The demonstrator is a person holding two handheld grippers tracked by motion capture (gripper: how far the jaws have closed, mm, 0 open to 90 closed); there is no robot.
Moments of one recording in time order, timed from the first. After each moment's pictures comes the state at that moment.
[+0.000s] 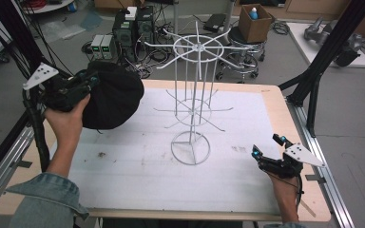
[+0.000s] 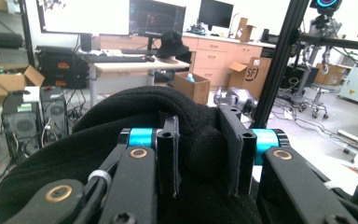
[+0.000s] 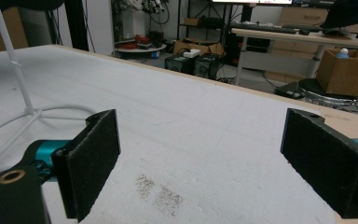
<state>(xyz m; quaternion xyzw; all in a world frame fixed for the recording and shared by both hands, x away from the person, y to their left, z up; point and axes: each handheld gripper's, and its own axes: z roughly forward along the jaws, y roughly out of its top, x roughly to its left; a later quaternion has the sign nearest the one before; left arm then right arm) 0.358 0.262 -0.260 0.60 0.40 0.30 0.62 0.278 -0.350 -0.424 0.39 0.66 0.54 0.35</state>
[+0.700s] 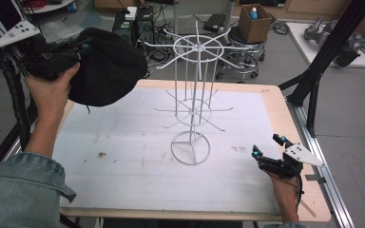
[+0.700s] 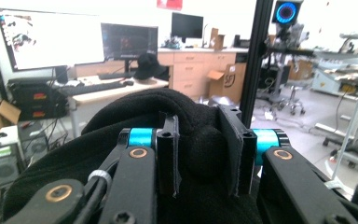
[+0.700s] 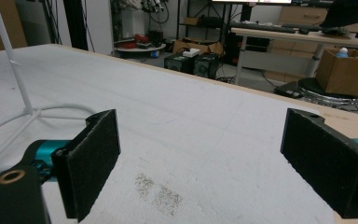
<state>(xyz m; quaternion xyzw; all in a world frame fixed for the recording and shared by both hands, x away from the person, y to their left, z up) 0.371 0.263 -0.175 0.62 0.33 0.30 0.64 0.278 -0.350 -0.424 0.39 0.66 0.54 0.35</state>
